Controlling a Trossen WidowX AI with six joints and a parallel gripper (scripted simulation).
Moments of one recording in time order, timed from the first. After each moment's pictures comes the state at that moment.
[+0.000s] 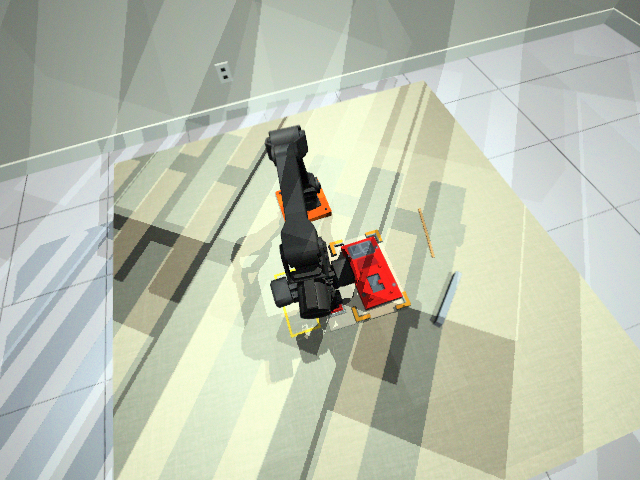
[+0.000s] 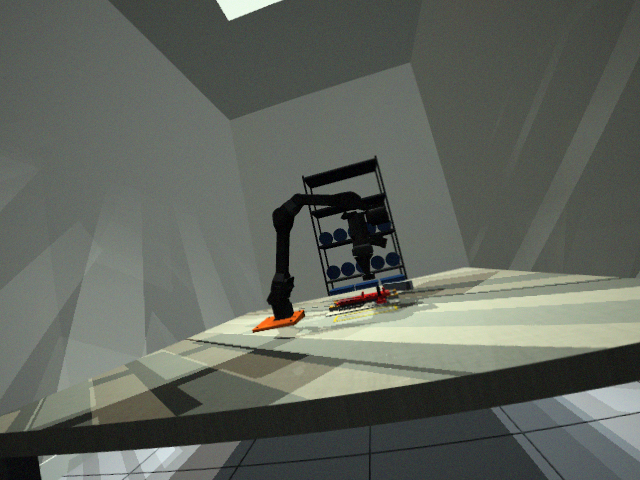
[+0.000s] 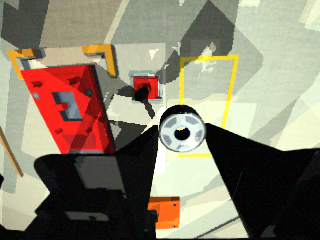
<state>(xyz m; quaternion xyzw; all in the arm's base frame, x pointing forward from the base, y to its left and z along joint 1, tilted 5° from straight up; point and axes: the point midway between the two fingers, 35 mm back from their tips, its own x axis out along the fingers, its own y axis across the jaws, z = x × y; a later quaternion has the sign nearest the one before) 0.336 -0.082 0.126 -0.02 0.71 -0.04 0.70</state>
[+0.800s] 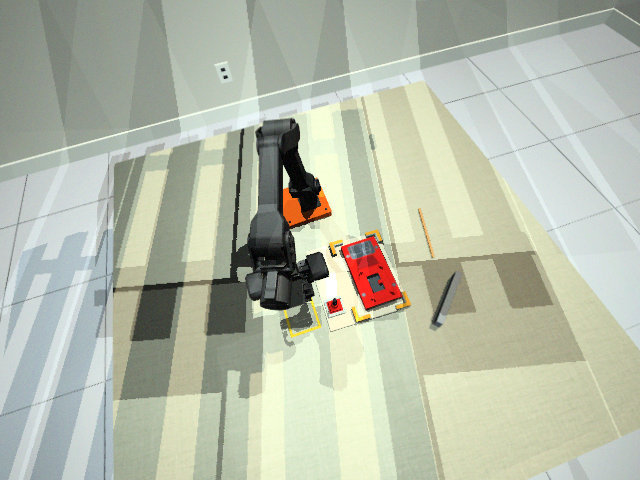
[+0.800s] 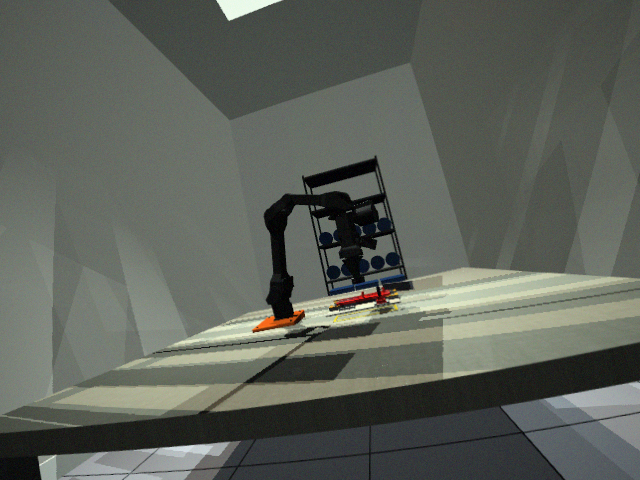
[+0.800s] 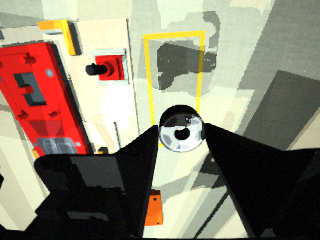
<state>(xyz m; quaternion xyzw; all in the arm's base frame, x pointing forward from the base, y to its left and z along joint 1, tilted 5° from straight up) 0.301 -0.131 0.129 -0.02 0.71 -0.04 0.71</state>
